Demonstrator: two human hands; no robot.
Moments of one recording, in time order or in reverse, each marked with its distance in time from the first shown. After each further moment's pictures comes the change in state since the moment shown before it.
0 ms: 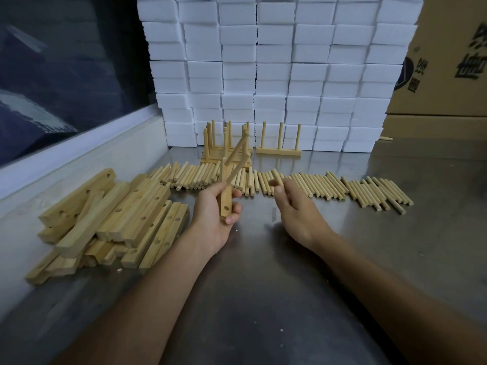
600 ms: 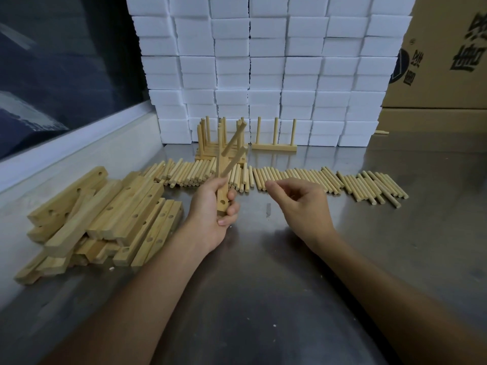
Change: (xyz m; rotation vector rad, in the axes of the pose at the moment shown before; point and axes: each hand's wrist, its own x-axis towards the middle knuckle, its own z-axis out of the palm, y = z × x) left_hand -0.005 0.000 0.006 0.051 -0.068 -0.049; right_hand -0.007 0.001 -0.005 0.136 0.246 -0.091
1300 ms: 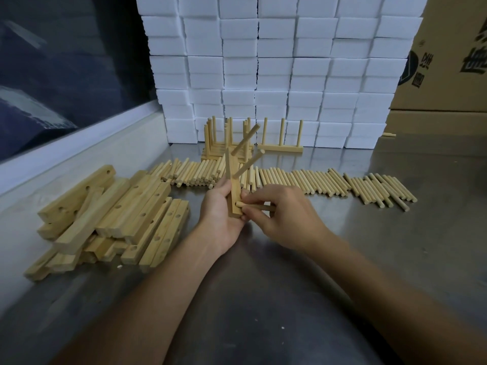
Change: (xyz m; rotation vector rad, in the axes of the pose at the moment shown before) left_hand 0.005 -0.010 0.003 -0.147 0.048 0.020; right_hand -0.003 -0.027 0.014 -0.407 -0.352 -0.328
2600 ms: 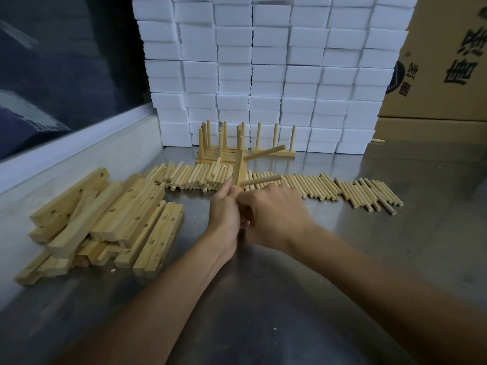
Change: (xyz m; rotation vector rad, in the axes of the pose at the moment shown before) left_hand -0.009 -0.013 0.016 0.375 0.084 0.190; right_hand 0.011 -0.033 -0.013 -0.545 -0.110 -0.069
